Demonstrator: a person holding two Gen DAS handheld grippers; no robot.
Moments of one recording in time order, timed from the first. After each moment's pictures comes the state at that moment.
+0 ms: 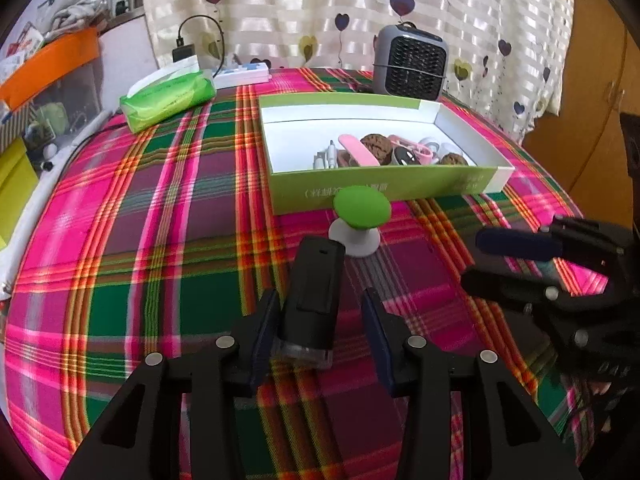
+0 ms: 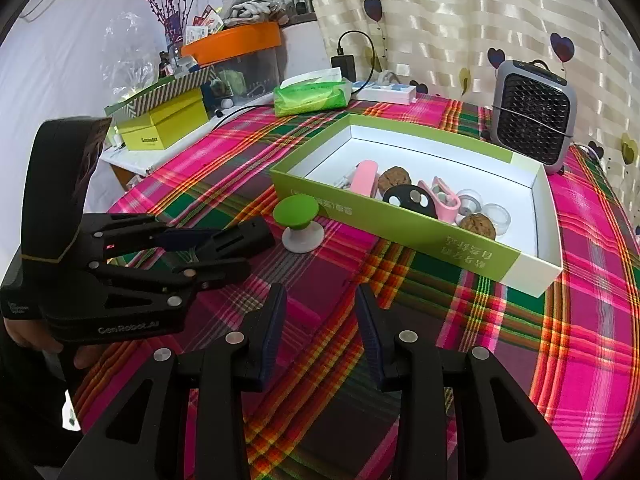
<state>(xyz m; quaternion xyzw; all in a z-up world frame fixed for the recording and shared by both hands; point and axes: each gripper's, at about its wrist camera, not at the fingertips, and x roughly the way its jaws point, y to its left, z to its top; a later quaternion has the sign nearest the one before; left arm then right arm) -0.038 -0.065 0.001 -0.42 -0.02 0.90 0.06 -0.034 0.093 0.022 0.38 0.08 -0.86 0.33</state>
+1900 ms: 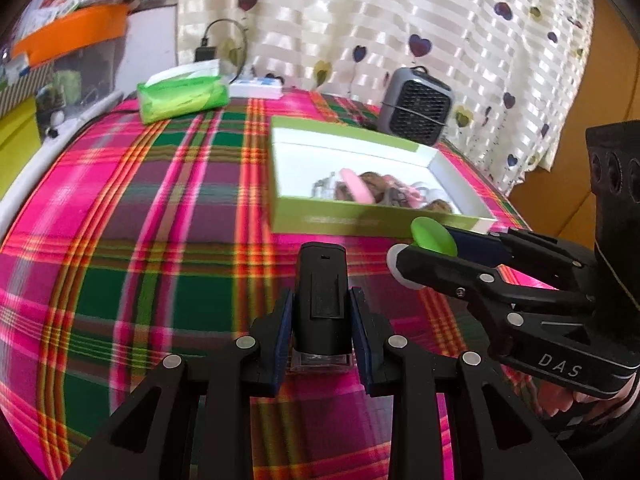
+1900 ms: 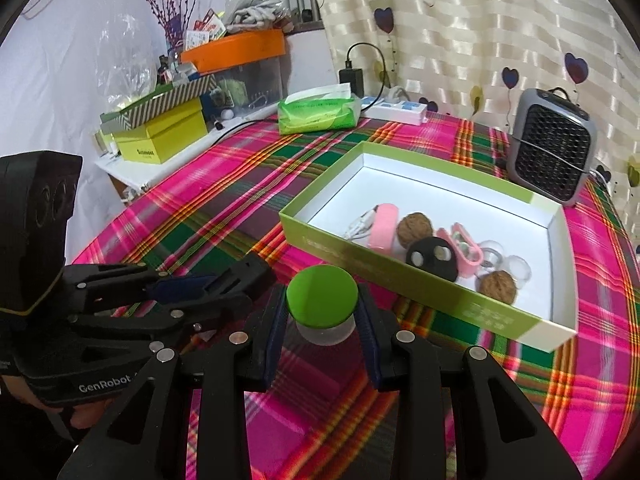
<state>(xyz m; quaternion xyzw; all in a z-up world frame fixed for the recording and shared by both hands) -0.027 -0.072 0.015 -0.38 -0.11 0.92 0.07 -0.054 0.065 0.036 0.36 0.08 -0.87 0.33</state>
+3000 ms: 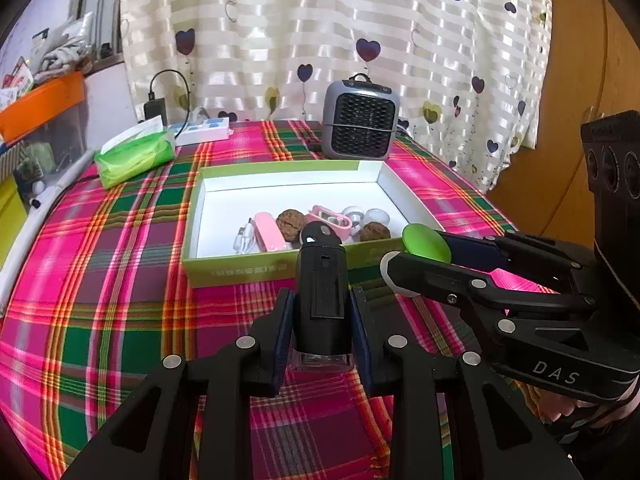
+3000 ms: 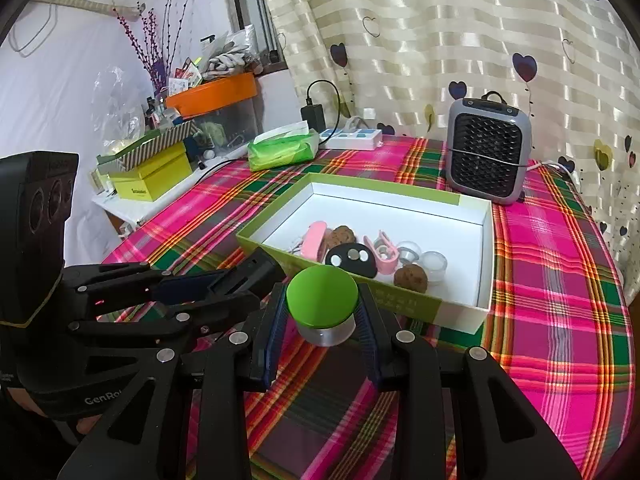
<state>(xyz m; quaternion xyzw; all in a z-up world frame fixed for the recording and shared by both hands) -0.036 -0.003 0.047 -0.35 -0.03 0.93 0.08 -0.048 0.135 0.054 0.32 0.03 -0.89 0.32</state>
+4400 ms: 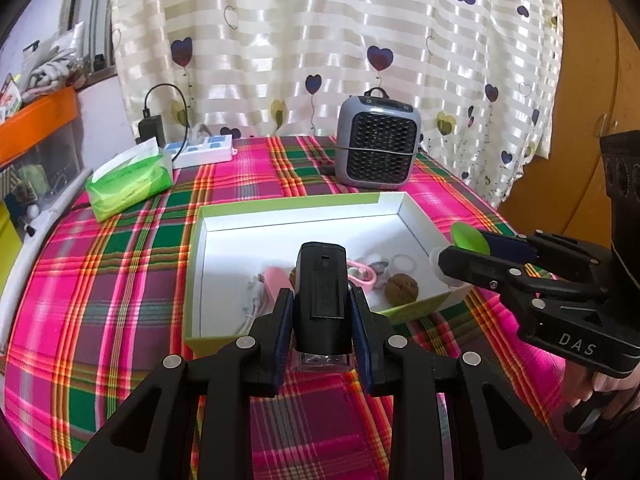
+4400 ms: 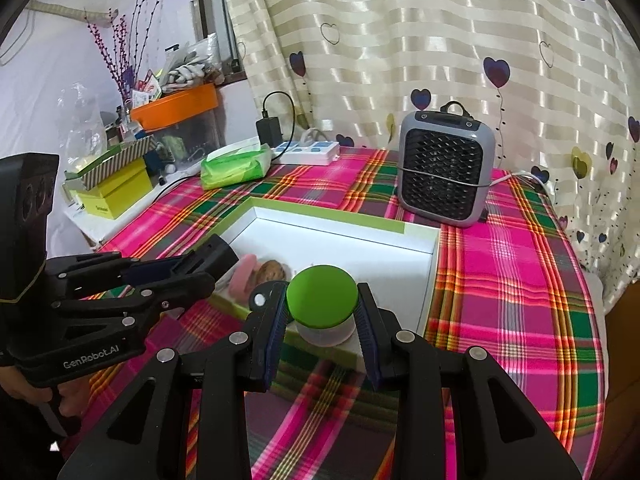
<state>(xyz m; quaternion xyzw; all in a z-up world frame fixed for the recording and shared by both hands) -0.091 -0.008 0.056 -0.35 -0.03 0.94 0.06 -0.101 0.160 0.064 0.32 0.04 -0.91 0.27</state>
